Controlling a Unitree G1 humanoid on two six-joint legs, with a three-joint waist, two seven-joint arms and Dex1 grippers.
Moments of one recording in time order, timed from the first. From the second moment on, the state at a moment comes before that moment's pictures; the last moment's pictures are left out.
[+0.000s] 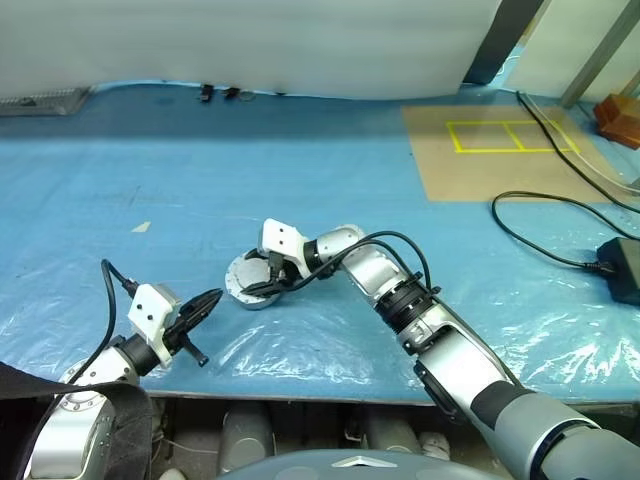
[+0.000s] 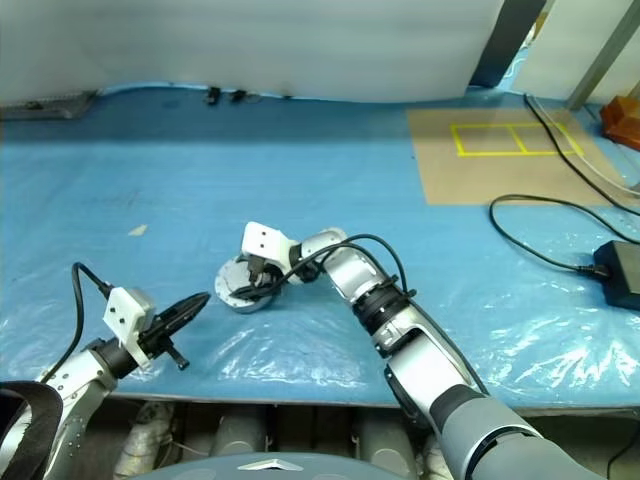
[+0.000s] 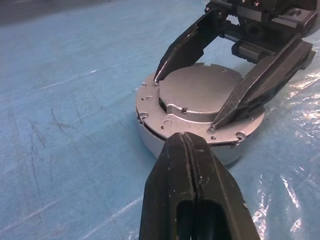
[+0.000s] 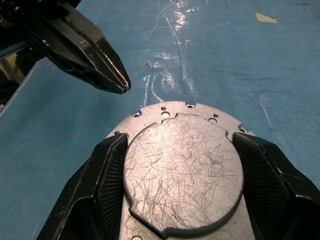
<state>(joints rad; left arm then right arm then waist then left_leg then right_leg) 0.32 0.49 0.18 -0.32 -0.36 0.09 -0.71 -0.81 -0.03 0.47 0.55 -0.04 0.21 1.03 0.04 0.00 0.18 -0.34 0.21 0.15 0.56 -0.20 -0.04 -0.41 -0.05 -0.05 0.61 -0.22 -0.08</state>
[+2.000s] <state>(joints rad) -0.17 0.55 -0.11 -0.10 -0.20 0.24 -0.80 -0.73 -0.08 0.46 0.42 -0.06 0.32 0.93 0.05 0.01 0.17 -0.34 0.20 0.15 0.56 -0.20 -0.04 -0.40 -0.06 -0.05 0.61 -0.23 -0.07</state>
